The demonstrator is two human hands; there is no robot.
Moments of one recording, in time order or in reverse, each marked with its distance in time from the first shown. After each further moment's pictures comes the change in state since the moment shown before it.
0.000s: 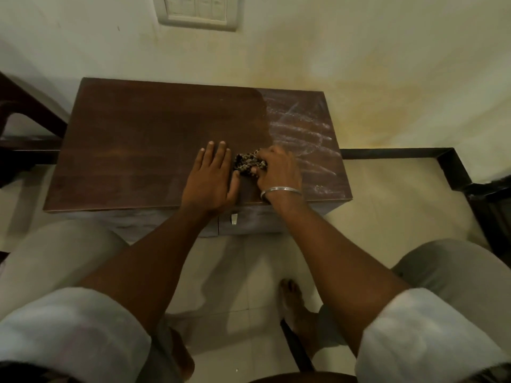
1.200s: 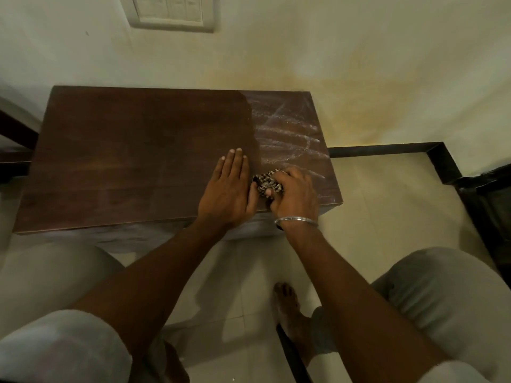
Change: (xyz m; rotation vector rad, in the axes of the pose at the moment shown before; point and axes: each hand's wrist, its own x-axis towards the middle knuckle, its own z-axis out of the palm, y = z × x) left_hand 0.021 0.050 0.024 0.046 -0.019 0.103; right_hand -0.036 0.047 -0.014 -0.010 0.050 0.097
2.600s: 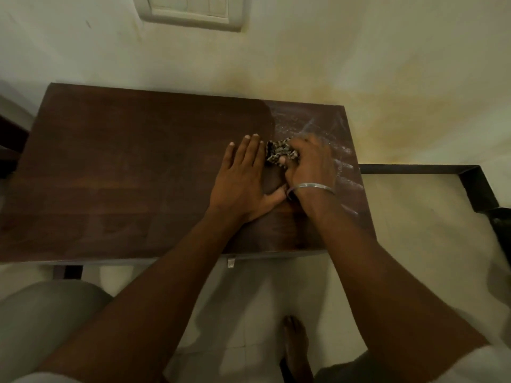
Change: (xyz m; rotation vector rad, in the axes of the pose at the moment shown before) left_hand 0.074 -0.034 0.005 -0.058 -0.019 -0.083; right_hand 0.126 -0.016 0.016 0.022 0.023 -0.071
